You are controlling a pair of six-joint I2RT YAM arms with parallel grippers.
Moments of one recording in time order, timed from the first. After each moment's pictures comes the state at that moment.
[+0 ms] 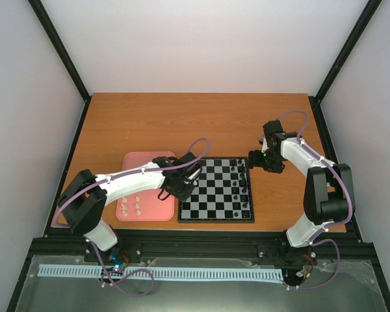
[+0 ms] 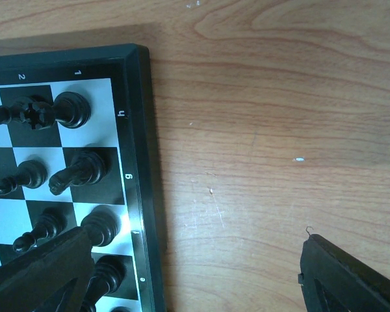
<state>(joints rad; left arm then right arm) -0.89 1.59 1.05 -0.81 -0.07 -0.32 0.15 1.64 1.09 -0.82 -0.15 0.24</state>
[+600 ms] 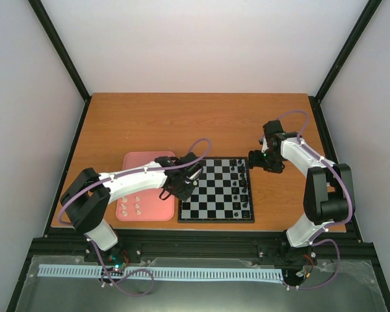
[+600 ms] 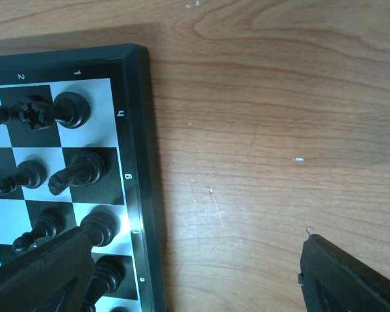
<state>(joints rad) -0.89 1.62 1.06 -0.80 -0.08 -0.32 0.15 1.64 1.09 -0.82 -0.15 0.24</state>
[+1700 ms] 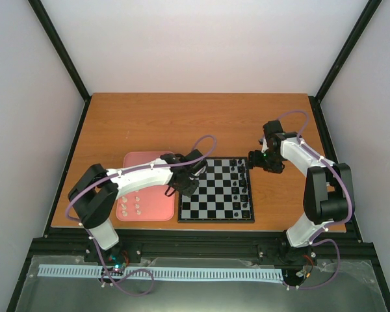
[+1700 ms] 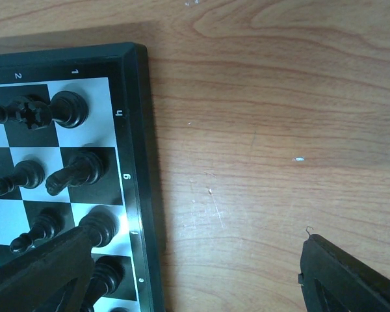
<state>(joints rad) -0.89 1.69 1.13 -0.78 -0.12 -0.31 0.15 1.64 1.09 -0.82 -0.15 0.24</state>
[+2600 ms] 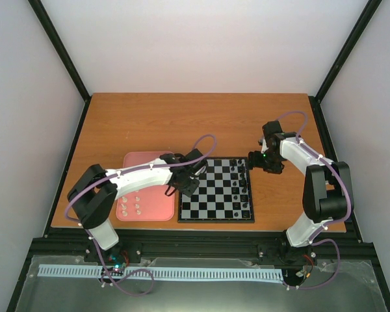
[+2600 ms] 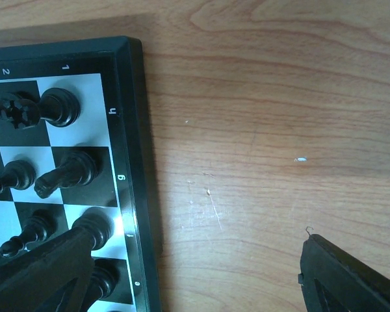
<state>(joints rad) -0.89 1.69 1.13 -0.76 -0.13 -0.30 0.15 1.66 1.09 -0.82 -0.15 0.24</state>
